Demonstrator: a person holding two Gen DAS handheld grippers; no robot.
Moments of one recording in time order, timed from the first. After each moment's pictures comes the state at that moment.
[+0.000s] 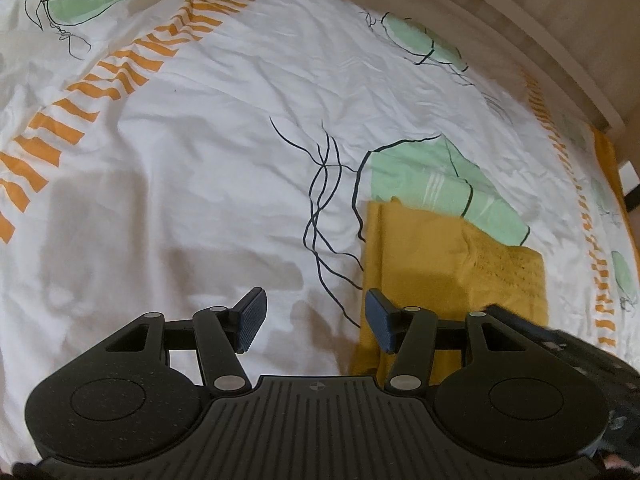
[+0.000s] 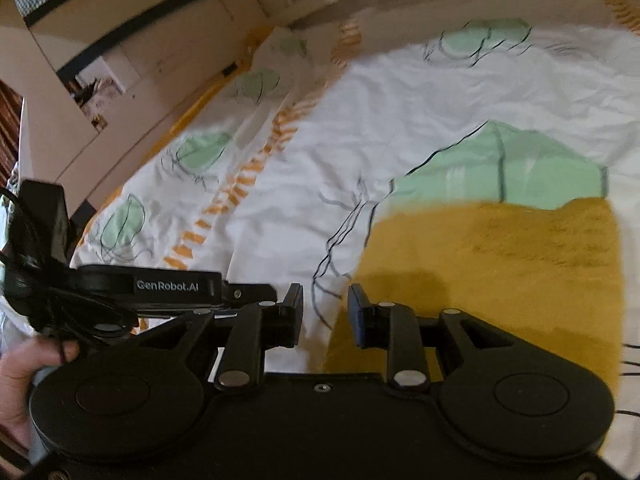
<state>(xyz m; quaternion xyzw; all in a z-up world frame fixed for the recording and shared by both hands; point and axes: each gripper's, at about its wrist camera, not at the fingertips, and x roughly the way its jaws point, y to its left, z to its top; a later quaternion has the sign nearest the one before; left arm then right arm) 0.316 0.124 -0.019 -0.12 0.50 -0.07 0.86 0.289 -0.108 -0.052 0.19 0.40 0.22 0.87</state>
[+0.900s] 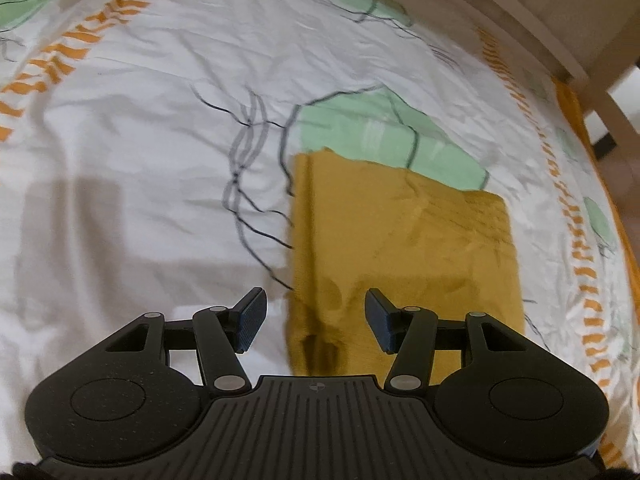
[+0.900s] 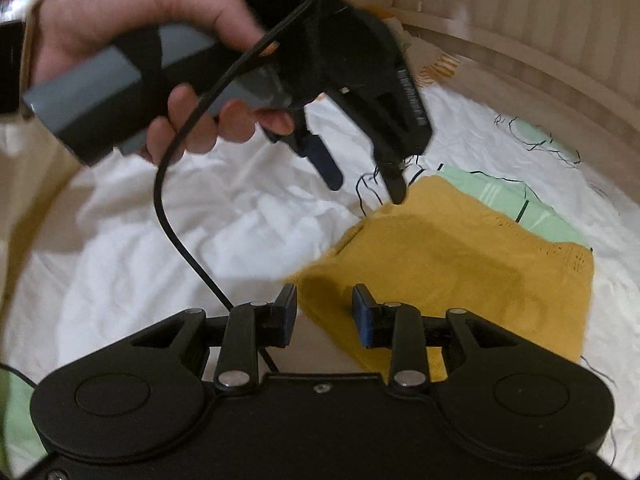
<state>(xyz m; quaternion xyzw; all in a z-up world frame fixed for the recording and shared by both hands) 0.311 0.078 -0.036 -0.10 0.52 -0.15 0.84 0.173 -0.031 -0.086 -0.14 0.33 0.27 0.89</state>
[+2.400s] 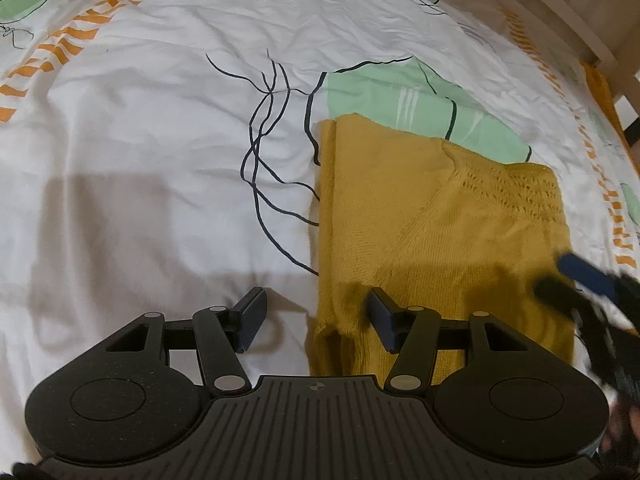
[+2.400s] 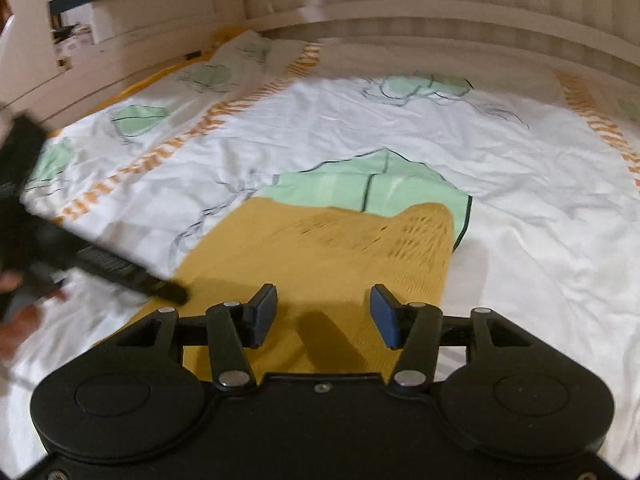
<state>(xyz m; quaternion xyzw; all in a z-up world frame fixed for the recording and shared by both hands) 0.309 0.071 -0.069 -0.07 0.53 -0.10 0.84 0.277 -0.152 -0.094 0.04 0.36 0.15 0.92</state>
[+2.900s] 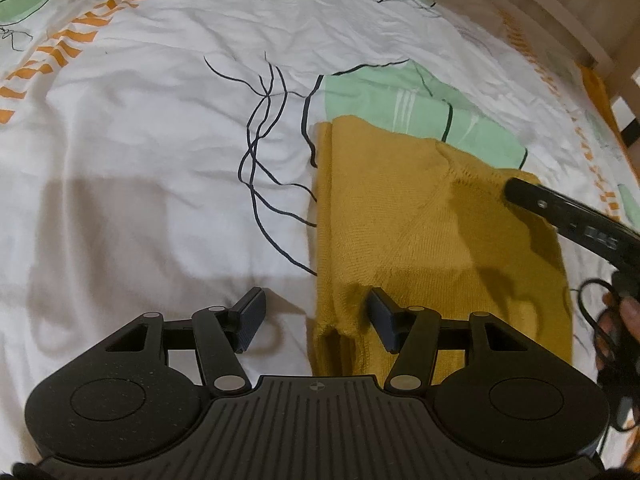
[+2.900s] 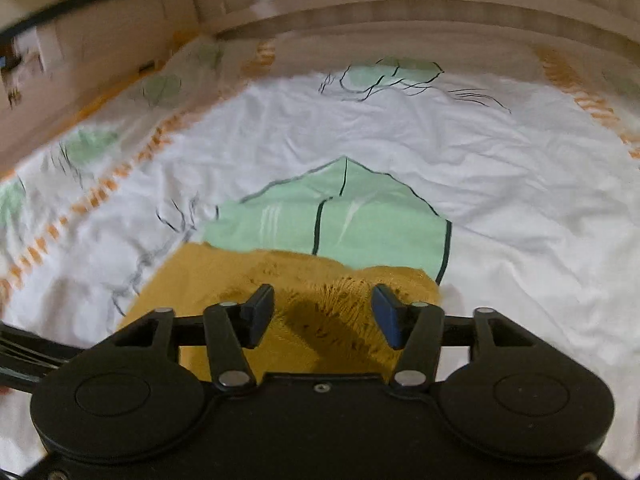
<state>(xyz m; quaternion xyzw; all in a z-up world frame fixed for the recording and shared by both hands) 0.307 0.072 -0.068 -0.08 0.52 -0.11 0.84 0.320 -0.174 -0.100 0.09 0.37 0.12 0.92</state>
